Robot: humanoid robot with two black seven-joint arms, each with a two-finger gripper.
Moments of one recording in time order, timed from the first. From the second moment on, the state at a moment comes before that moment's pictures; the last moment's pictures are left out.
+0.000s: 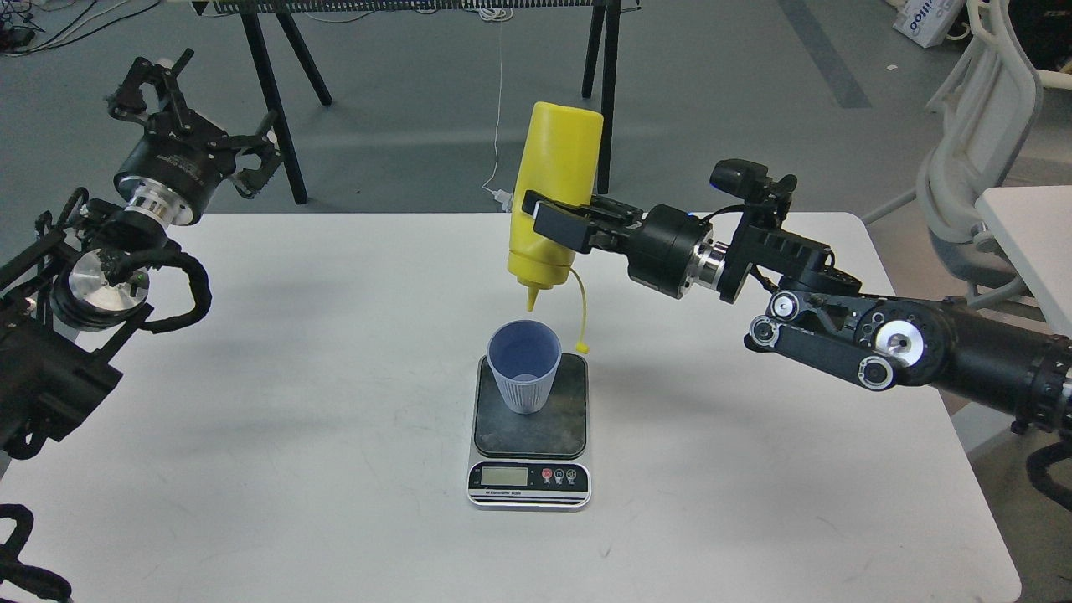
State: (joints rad) left arm -0.74 0.48 -0.82 -0.80 -0.21 -0.33 -0.22; right arm 1.07 -0.39 0.08 1.11 -1.04 -0.15 0.49
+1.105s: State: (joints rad) left arm -0.70 0.48 -0.84 -0.80 -0.20 -0.37 -0.22; right arm 0.14 -0.45 0.88 1.14 0.14 0.49 0.49
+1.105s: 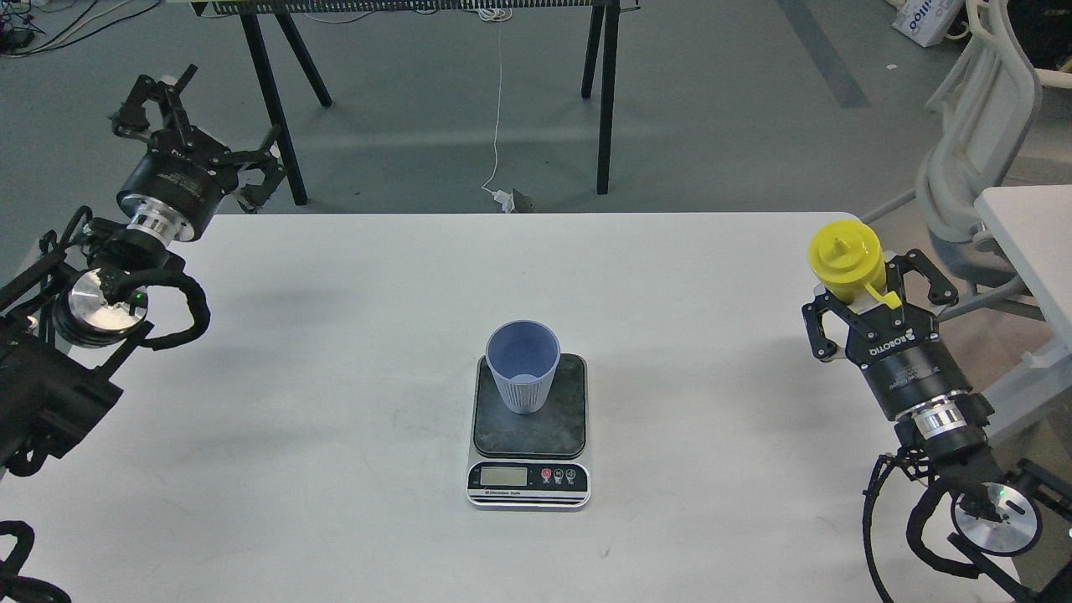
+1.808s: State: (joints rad) left arm -0.70 0.50 -0.83 -0.81 -0.19 -0.34 -0.21; right arm 0.04 -0.22 0.86 1.03 0.16 0.49 0.46
